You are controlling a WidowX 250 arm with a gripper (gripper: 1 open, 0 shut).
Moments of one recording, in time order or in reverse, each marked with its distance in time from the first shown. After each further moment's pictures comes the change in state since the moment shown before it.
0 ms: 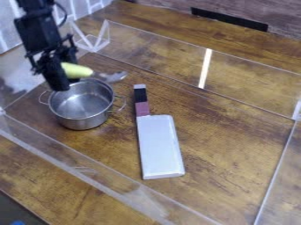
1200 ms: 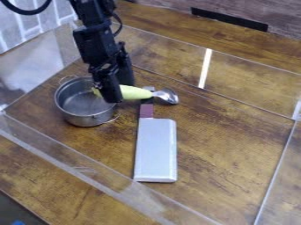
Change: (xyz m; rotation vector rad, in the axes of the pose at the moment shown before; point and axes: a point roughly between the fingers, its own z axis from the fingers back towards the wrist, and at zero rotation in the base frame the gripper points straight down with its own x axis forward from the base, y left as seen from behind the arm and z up) arm -0.058 -0.032 -0.038 -0.077 -0.018 -0.017
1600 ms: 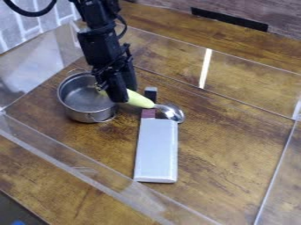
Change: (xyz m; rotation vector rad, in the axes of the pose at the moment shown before) arm -0.002 0.001 -0.002 0.010 0.000 -0.051
